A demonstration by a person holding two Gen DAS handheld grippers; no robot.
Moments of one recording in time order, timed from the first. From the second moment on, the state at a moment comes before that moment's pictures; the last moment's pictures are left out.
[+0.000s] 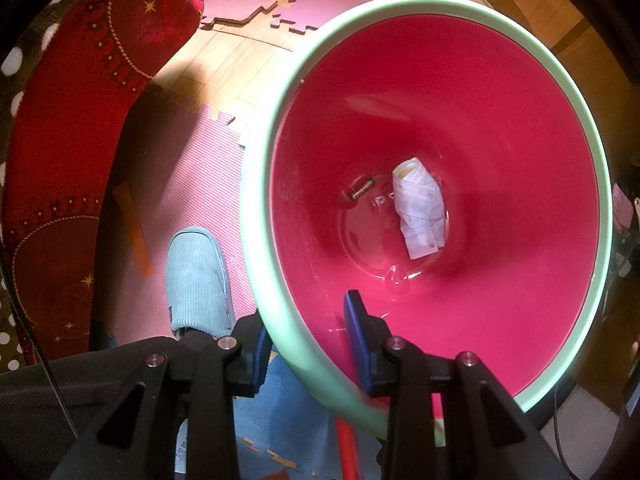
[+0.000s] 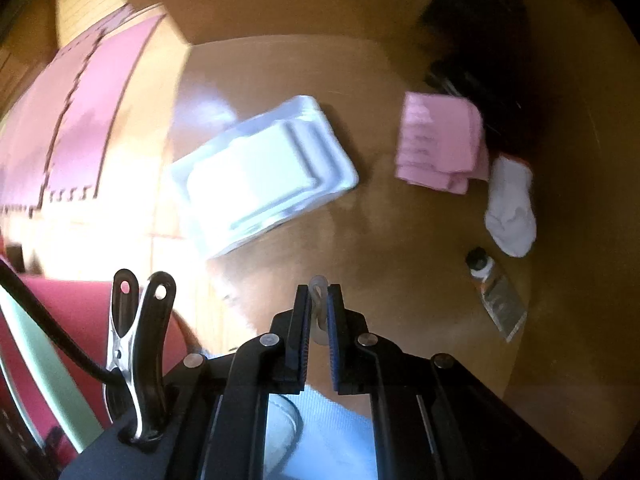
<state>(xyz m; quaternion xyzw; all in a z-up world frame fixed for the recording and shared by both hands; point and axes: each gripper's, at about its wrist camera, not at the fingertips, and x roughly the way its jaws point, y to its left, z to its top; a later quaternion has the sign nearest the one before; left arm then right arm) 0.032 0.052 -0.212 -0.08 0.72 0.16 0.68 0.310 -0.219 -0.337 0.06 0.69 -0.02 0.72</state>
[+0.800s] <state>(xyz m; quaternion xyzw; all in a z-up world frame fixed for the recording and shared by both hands) 0.032 0.049 -0.212 -0.08 0.72 0.16 0.68 0.279 -0.122 -0.256 -0.07 0.65 0.11 0.75</state>
